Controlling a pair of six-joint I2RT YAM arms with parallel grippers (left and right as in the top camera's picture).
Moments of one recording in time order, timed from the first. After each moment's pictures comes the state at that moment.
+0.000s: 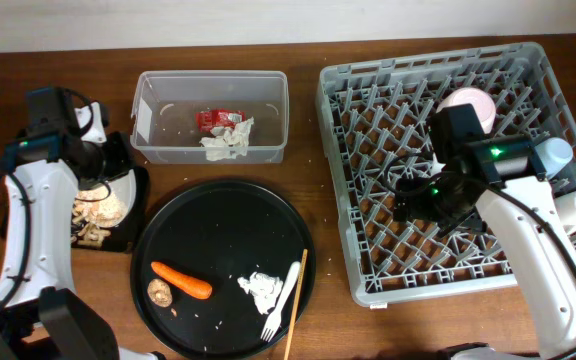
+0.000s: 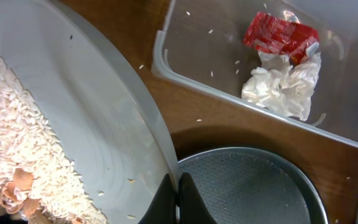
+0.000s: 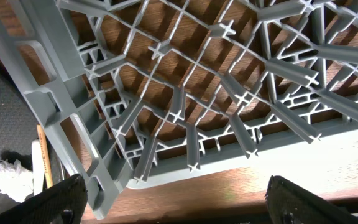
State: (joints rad) left arm 0.26 1.65 1.40 -0.91 0.24 -0.13; right arm 0.15 1.44 1.35 -1.39 -0.02 0.35
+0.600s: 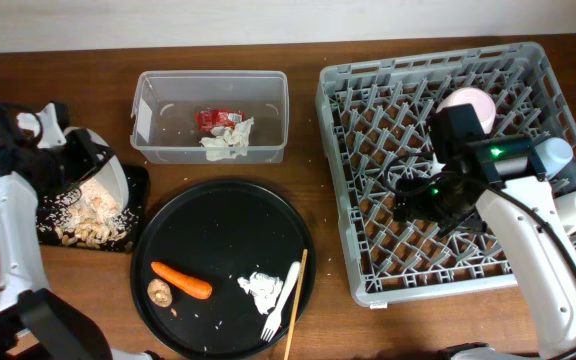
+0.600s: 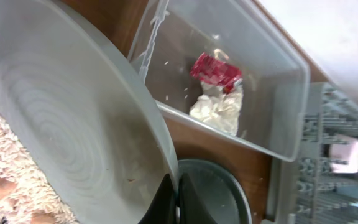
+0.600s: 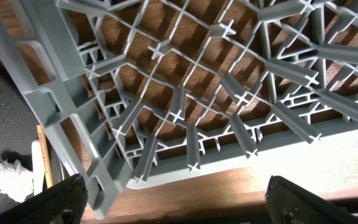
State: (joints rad) left arm 0.47 1.65 1.40 -0.87 0.63 -0.13; right arm 0.15 1.44 1.35 -1.39 -0.02 0.35
